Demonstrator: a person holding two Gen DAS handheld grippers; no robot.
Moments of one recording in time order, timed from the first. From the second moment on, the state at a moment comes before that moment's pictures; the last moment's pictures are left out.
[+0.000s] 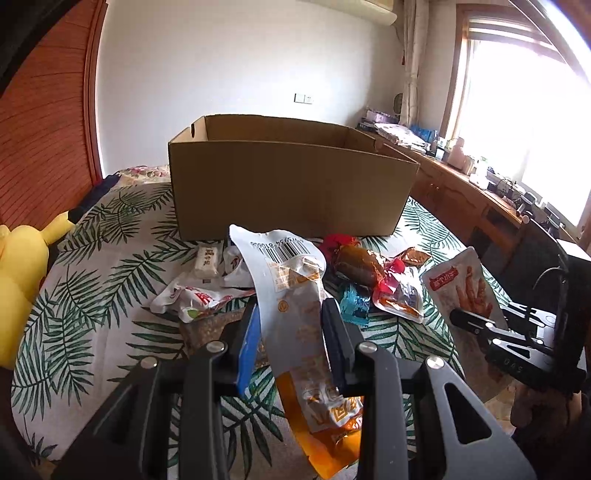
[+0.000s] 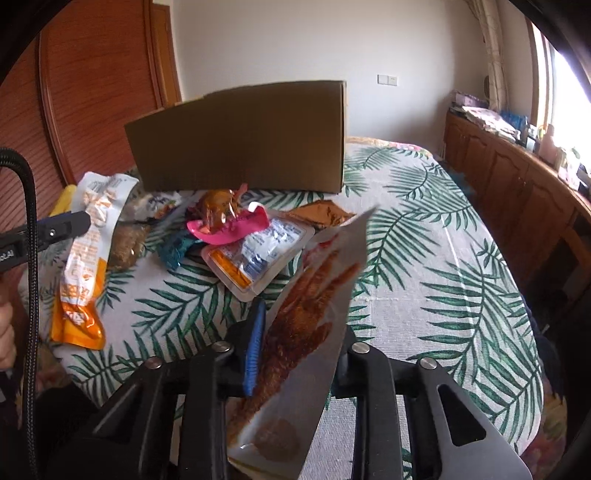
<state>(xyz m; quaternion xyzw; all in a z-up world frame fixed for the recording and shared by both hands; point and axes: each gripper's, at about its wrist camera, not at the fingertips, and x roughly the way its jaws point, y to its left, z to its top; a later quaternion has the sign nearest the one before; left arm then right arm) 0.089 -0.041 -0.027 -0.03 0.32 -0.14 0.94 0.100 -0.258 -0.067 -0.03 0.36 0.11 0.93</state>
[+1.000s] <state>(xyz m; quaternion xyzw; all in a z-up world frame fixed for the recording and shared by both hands) 0.133 -0.039 0.057 -0.03 0.25 -0.19 0.95 0.137 -0.222 0.032 -0.07 0.25 0.16 0.95</state>
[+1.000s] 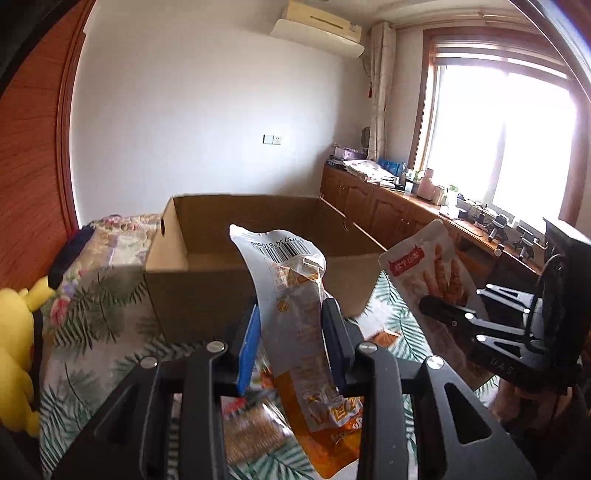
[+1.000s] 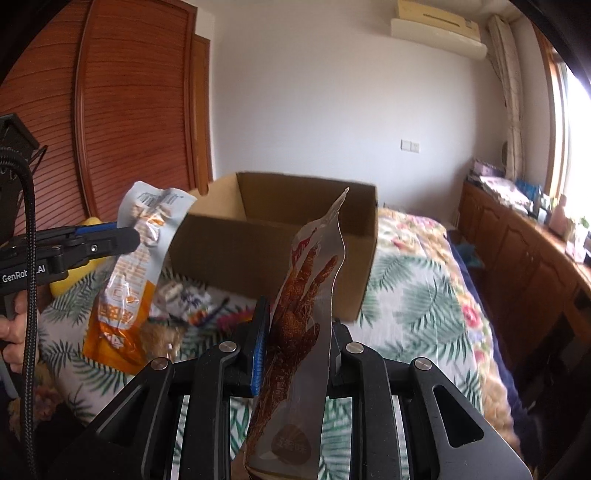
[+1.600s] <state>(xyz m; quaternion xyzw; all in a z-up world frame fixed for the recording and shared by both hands) 0.222 0.000 0.085 -0.02 0.23 -0.16 0.96 0.216 -0.190 0.067 -0.10 0.21 0.19 0.95</state>
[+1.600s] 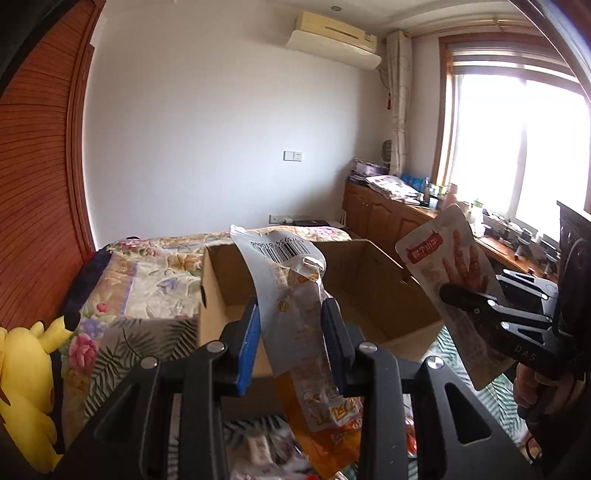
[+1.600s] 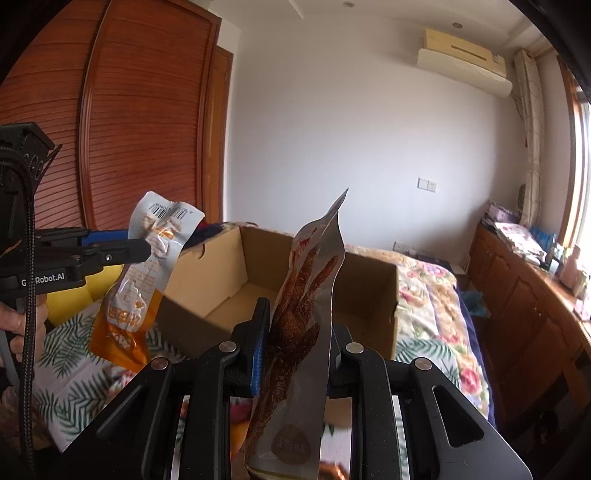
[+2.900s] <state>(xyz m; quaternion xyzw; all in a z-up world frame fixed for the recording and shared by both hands) 0.320 -0.022 0.032 0.02 0.29 -0.12 0.95 0.313 -0.164 0.024 -0.14 0.30 0.13 0.93</state>
